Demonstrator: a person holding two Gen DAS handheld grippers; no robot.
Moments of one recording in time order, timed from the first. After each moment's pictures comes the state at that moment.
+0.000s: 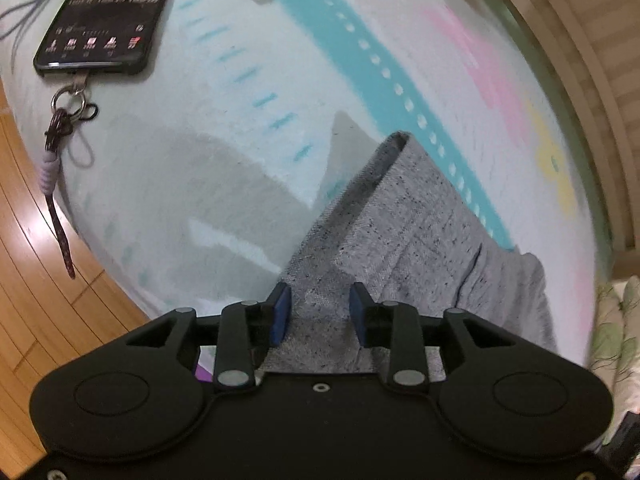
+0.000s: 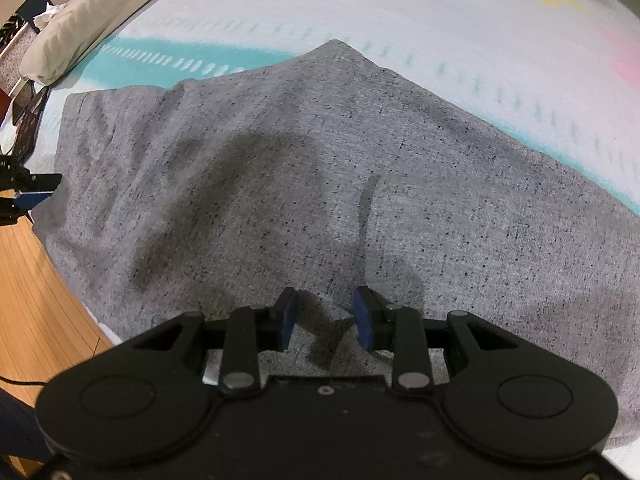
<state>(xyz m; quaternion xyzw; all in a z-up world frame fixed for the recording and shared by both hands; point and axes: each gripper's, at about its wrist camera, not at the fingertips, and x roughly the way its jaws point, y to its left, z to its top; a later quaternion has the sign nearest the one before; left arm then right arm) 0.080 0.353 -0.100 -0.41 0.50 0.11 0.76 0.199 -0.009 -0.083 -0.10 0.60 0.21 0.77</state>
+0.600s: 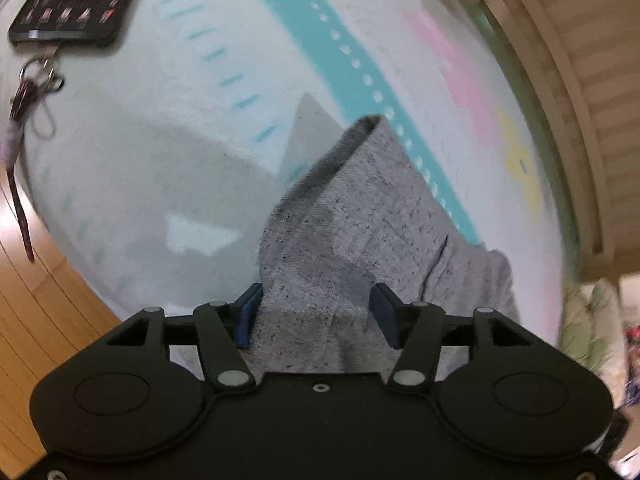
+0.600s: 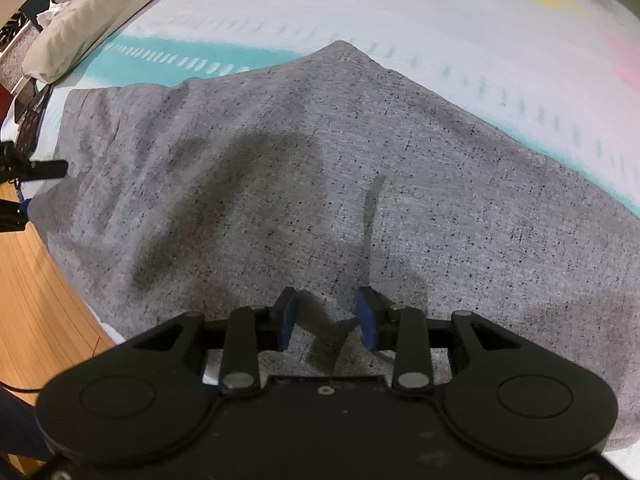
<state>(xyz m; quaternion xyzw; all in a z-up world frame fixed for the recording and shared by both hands) 0.077 0.340 -0.107 -0.43 0.47 0.07 0.77 0.198 -0.010 -0.082 -0.09 0.60 0.21 0.77</state>
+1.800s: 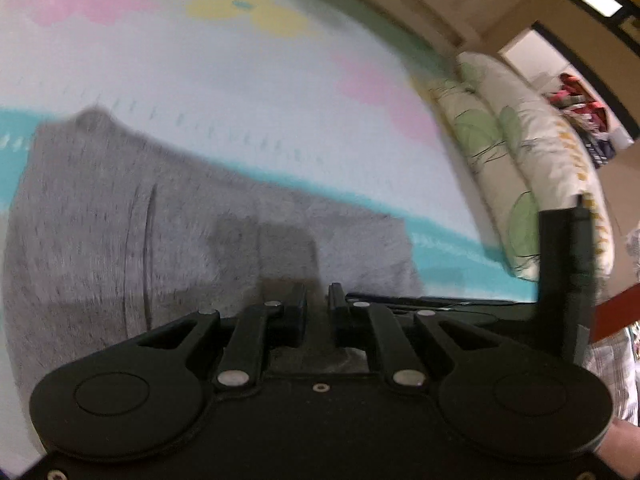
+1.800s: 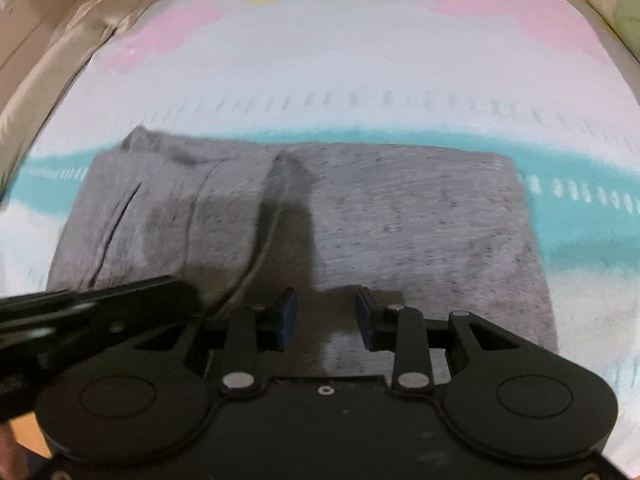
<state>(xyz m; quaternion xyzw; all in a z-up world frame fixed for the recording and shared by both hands) 0.161 -0.002 -0.017 -0.22 0.47 -0.21 0.83 0.209 -0.176 -0.057 0.03 0.57 0.08 0.82</state>
